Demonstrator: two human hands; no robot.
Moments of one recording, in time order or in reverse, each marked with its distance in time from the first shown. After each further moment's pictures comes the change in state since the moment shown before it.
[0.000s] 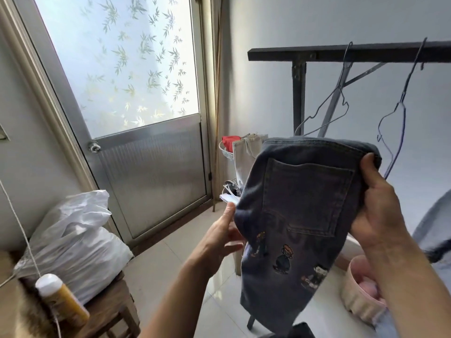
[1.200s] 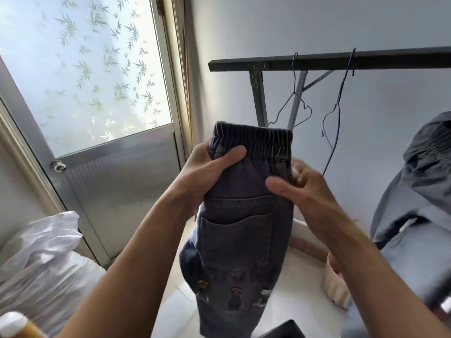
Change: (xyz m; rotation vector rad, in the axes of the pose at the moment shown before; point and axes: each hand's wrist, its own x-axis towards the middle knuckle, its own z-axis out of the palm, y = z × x) left_hand -0.006 0.132 0.036 0.015 -0.147 0.581; right_hand -0.009 -0.002 -0.004 -0.625 -0.270 -0.223
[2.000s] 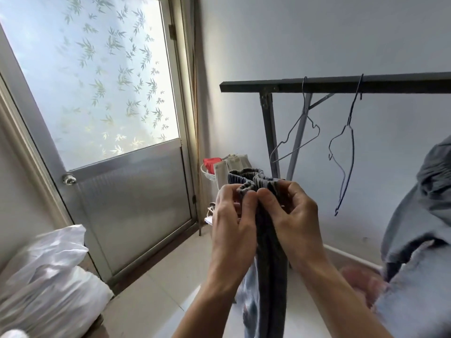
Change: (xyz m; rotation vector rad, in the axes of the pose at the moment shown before) left_hand -0.048 -0.035 0.038 0.244 0.384 0.212; right_hand -0.003 0.007 0.062 -0.120 0.361 -0.058
